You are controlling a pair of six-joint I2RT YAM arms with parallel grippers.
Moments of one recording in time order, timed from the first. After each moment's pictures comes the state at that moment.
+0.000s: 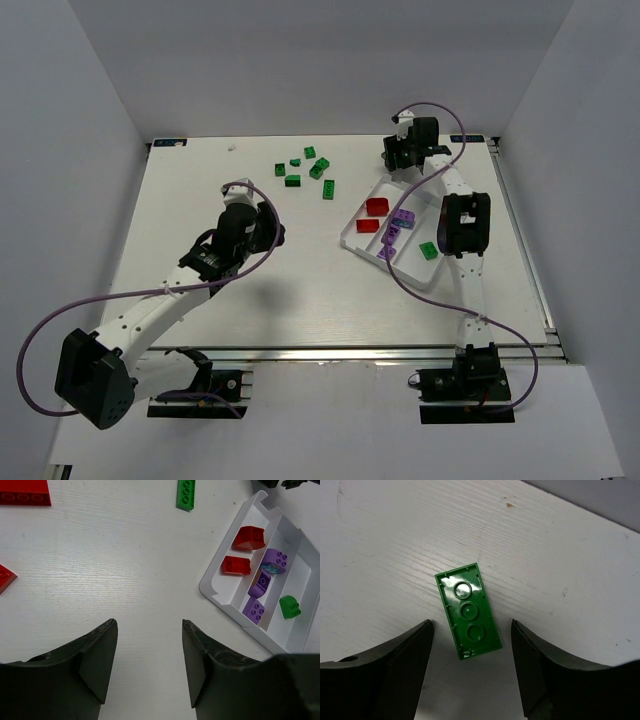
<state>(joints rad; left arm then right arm) -0.56 1.14 0.82 -0.20 -0.26 -0.61 0.13 2.69 2.39 -0.34 -0.25 -0.22</state>
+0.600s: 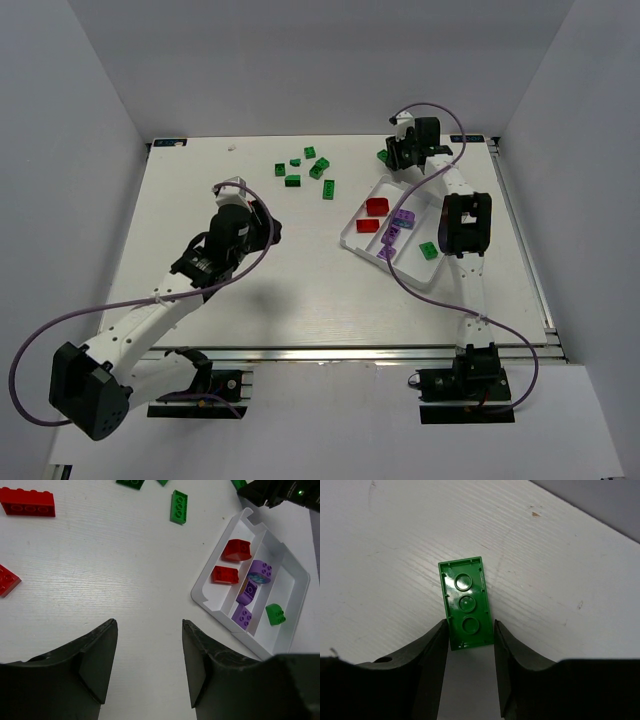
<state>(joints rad) -0.56 1.08 0.82 -0.21 -0.28 -0.63 0.12 2.69 2.39 -0.35 -0.34 -0.28</state>
